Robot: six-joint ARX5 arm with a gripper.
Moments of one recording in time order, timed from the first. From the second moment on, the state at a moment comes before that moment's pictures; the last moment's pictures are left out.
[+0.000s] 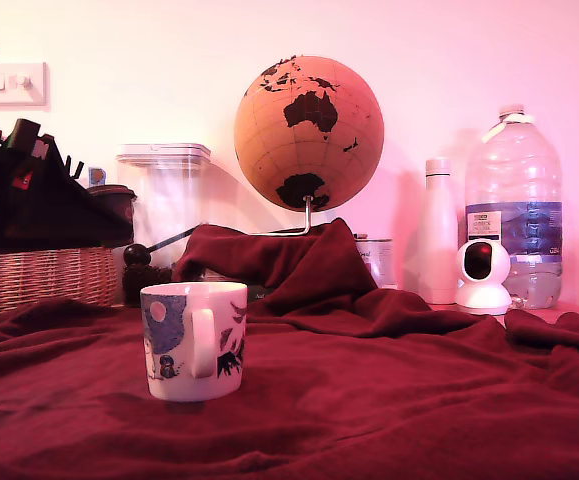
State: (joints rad) arm -0.31 1.22 0.30 0.58 0.49 -0.05
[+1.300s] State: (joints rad) arm -0.44 1.28 0.67 0.09 0.37 0.06
